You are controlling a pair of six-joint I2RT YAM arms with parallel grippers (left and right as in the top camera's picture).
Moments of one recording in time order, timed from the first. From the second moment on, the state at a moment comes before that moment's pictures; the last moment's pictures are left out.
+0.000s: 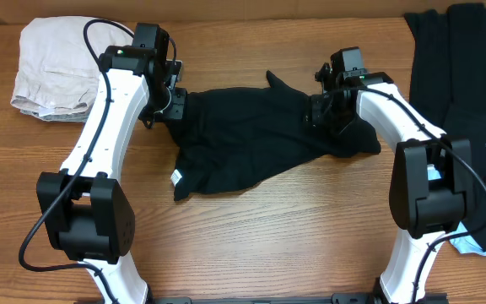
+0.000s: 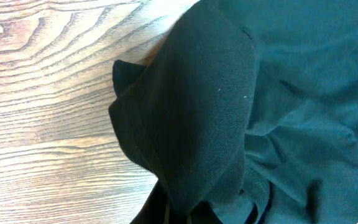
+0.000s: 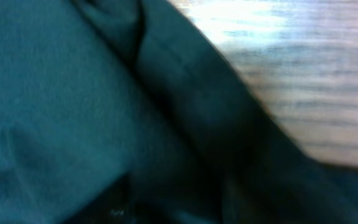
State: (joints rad) left arm -0.13 1.95 1.75 -1.18 0.05 -0.02; right arm 0.16 2.08 1.50 -0.71 -0.23 0.12
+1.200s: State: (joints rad) left arm -0.13 1.95 1.75 -1.24 -0.02 -0.02; right arm 0.17 1.98 1.67 -0.91 -0.22 0.34
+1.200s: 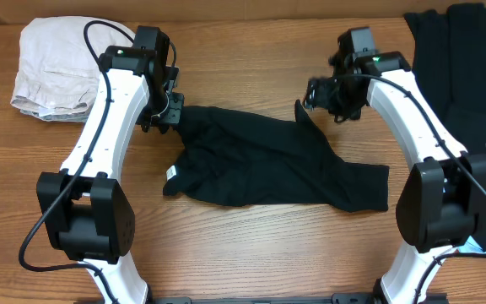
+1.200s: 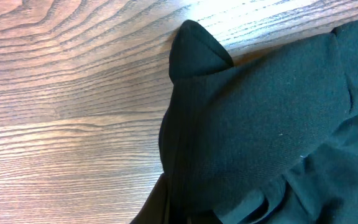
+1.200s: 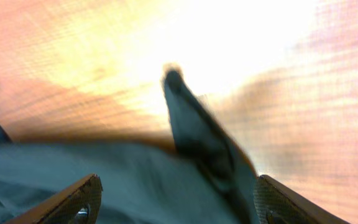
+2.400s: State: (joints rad) left arm -0.13 1.95 1.75 -1.20 -0.03 -0.03; right arm 0.25 2.22 1.67 -0.71 0.02 0.29
